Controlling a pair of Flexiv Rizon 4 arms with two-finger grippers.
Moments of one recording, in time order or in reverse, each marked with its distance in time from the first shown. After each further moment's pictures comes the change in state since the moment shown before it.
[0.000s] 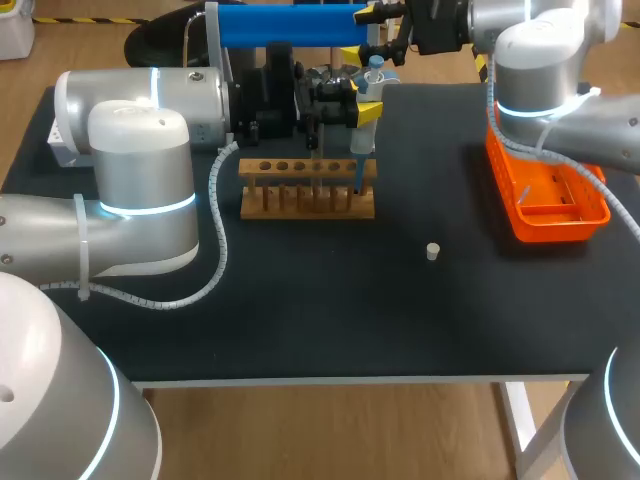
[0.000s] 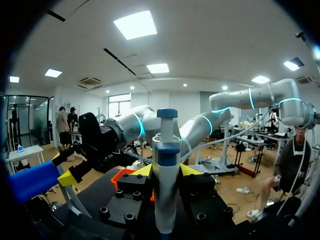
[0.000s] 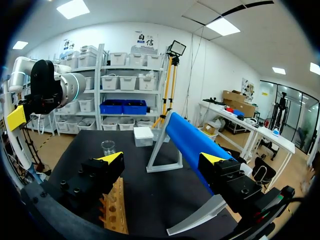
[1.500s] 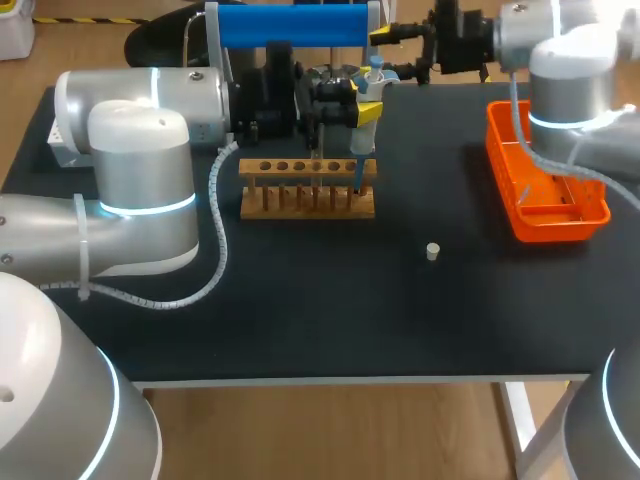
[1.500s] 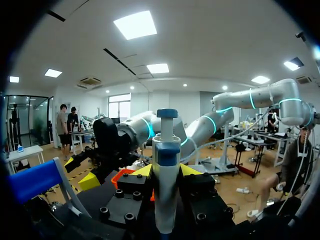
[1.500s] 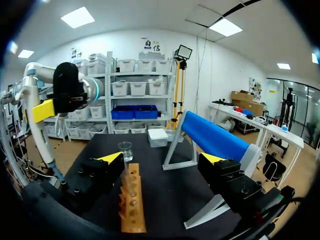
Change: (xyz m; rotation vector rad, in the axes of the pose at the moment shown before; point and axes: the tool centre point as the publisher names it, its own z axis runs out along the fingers) left arm 0.000 0.000 0.000 0.000 0.000 0.000; right arm 0.030 -0.015 -0.028 -0.041 0.084 0.042
